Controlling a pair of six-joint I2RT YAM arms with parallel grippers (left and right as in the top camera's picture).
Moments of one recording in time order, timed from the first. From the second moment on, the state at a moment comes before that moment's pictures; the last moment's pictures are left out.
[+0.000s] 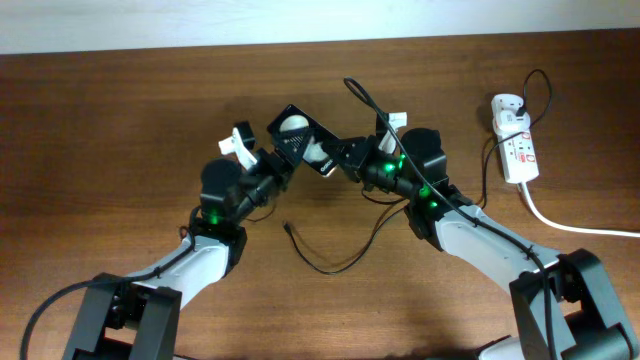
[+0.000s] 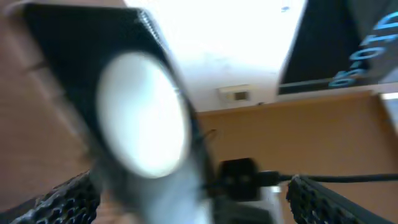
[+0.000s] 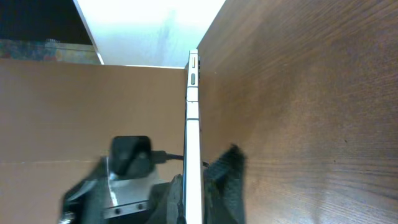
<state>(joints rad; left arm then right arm) -0.29 1.60 0.61 0.87 0.46 -1.30 0.37 1.62 0.79 0.55 -0.57 1.28</state>
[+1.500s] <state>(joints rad) -0.28 1.62 0.61 0.97 0.50 -1.49 0.39 1.61 0.80 0.61 -0.57 1.30</state>
